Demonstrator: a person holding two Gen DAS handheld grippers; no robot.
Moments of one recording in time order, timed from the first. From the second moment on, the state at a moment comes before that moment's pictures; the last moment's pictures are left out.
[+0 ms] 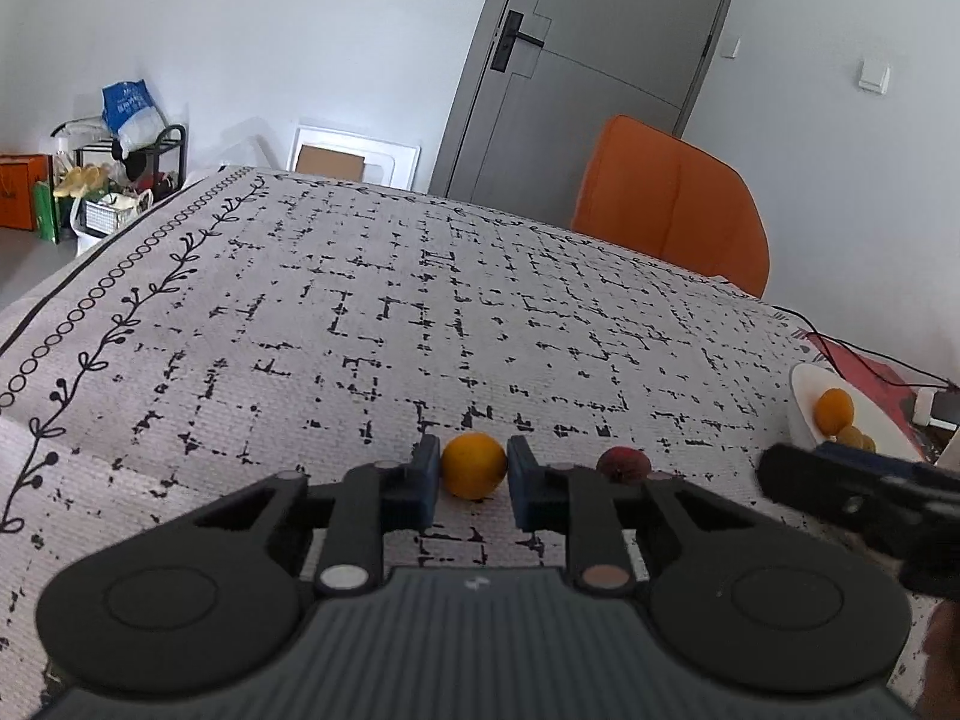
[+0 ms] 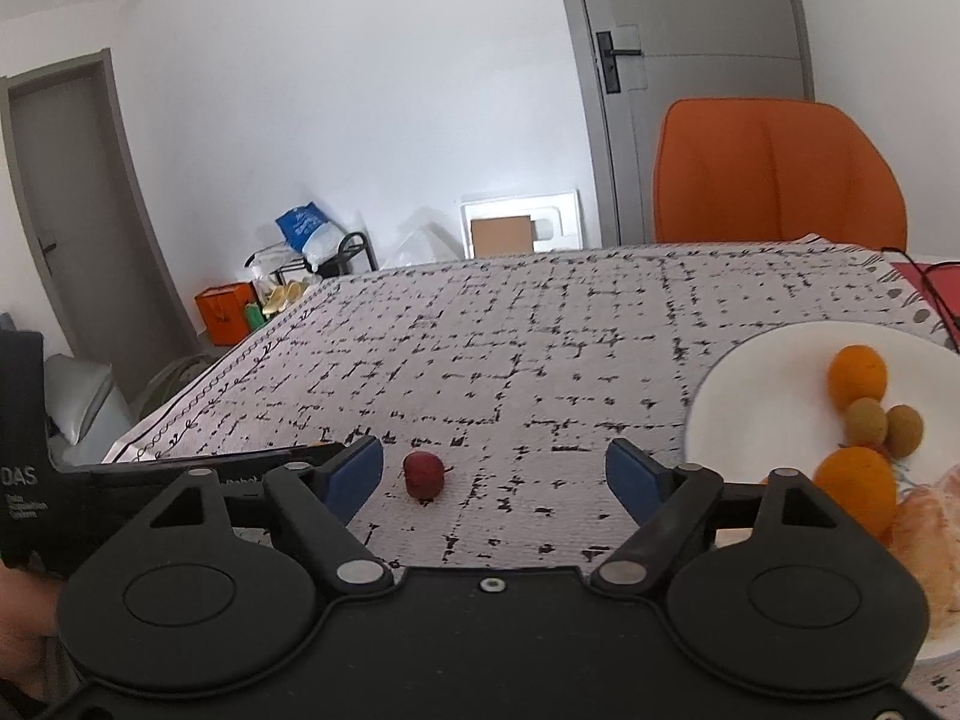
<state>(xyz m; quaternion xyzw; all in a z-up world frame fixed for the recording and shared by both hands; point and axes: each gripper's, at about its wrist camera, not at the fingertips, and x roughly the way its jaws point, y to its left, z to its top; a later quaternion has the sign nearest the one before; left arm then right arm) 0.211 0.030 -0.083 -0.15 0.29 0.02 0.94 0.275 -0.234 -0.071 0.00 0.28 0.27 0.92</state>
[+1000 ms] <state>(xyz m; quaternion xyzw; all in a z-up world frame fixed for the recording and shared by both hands) 0.192 0.036 -0.064 -0.15 0.27 0.04 0.95 0.288 -0.204 -0.087 0.00 0.31 0.27 0.91</state>
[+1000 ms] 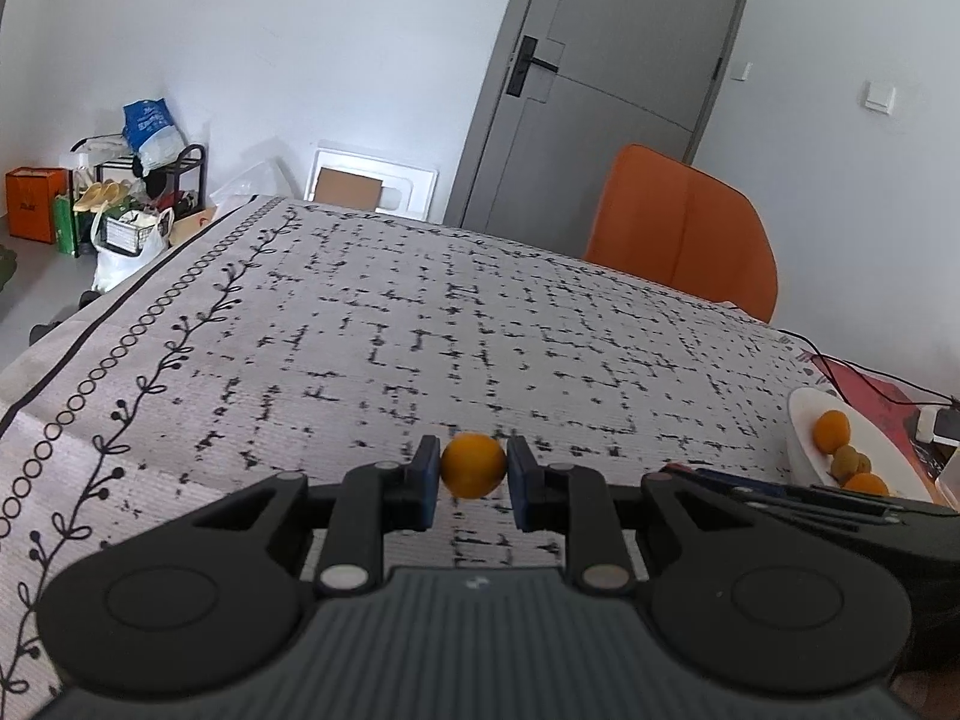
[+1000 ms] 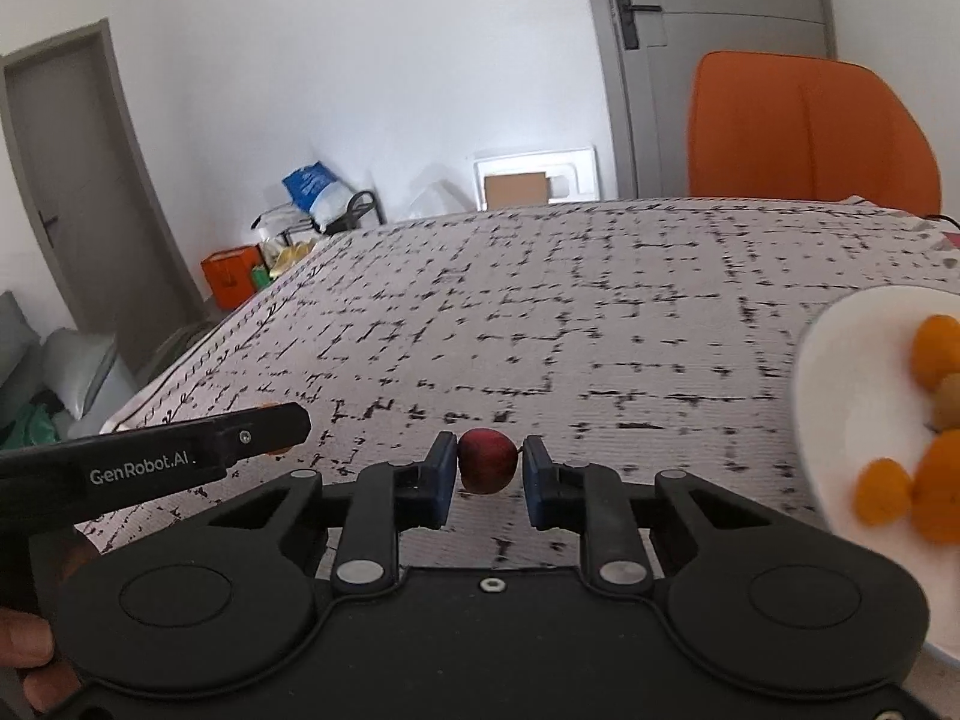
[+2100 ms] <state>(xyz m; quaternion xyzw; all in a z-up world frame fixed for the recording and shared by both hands) 0.210 -0.093 -0.028 -0.07 0.25 -0.06 0.96 0.270 -0.356 -0.058 0.09 0.24 0.18 0.95</state>
